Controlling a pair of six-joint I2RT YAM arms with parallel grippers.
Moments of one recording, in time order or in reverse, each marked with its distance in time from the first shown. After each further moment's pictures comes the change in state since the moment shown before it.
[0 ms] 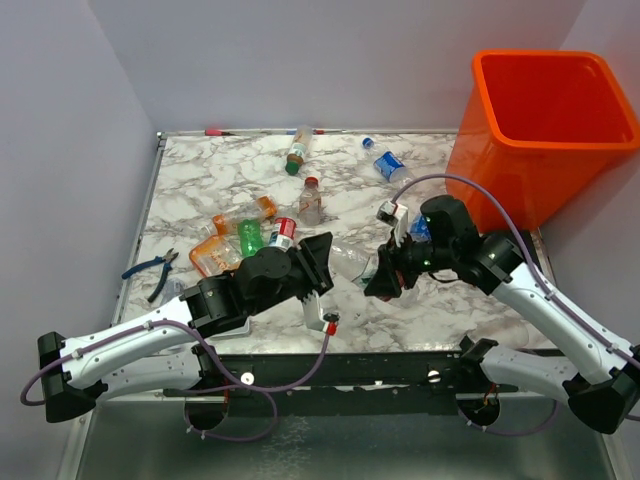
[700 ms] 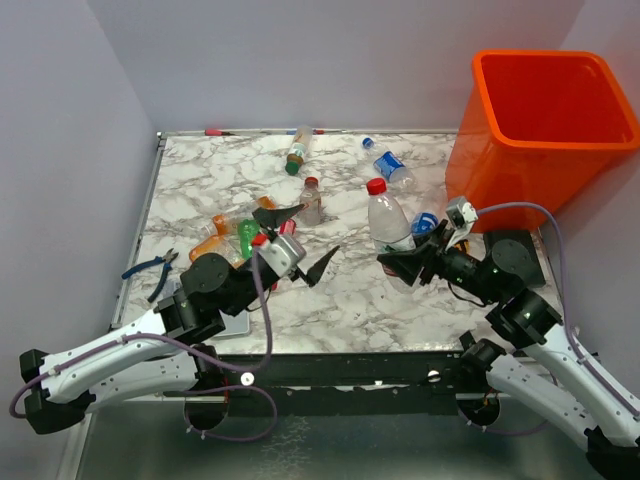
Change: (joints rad) left arm 0.000 -0.159 -0.038 0.351 -0.055 -1.270; right arm -0.001 -0.447 -0.311 0.608 0.243 0.226
